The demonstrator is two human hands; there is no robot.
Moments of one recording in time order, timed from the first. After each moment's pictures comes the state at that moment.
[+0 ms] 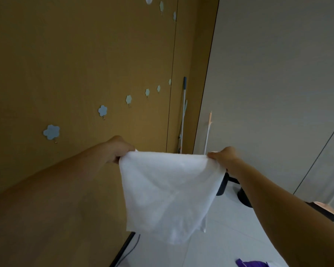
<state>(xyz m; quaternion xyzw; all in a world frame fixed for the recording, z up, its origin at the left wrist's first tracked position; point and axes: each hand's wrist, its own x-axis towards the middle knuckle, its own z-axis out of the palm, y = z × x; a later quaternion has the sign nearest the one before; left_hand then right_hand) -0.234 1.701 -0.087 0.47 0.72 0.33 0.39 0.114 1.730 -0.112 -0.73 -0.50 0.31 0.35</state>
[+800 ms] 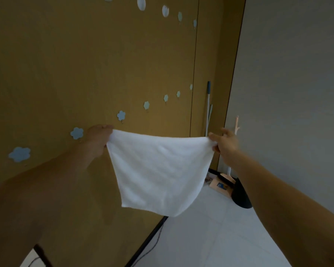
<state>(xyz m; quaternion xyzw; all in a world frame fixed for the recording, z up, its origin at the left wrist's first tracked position) -0.266 1.663 -0.048 0.33 0.67 0.62 0.24 0.102 1.764 -0.080 -0.47 -0.45 0.50 0.58</state>
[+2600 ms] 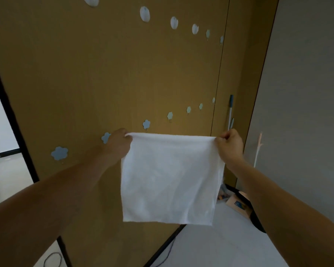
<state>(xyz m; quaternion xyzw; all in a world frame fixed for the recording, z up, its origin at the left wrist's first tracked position) -0.274 1.613 -0.033 0.48 0.75 0.45 0.00 0.032 1.751 -0.054 -0.48 -0.62 0.28 0.56</state>
